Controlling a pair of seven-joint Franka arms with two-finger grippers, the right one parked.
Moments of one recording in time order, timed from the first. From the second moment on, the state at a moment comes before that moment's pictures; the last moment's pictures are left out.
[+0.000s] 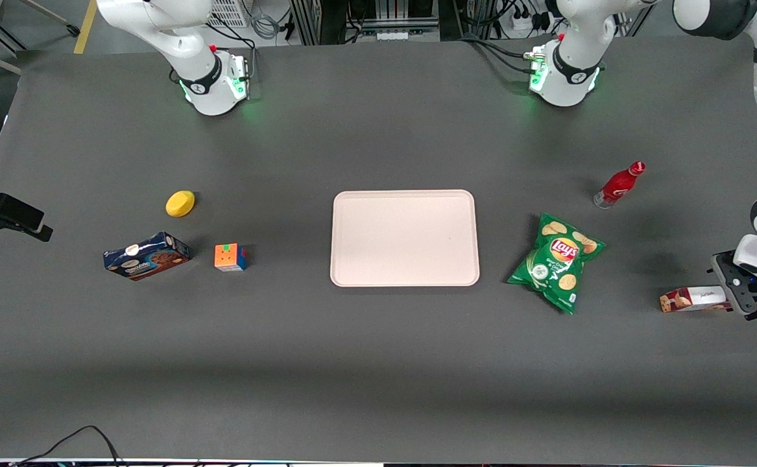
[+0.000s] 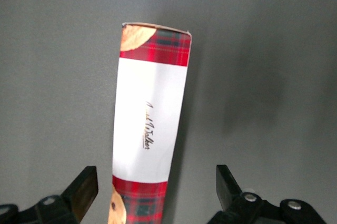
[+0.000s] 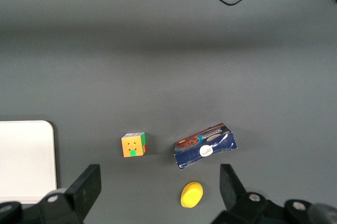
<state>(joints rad) 0.20 0.64 0.18 -1.69 -0.09 2.34 1.77</state>
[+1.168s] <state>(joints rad) 0.20 0.66 0.18 -1.67 -0.12 2.43 1.86</state>
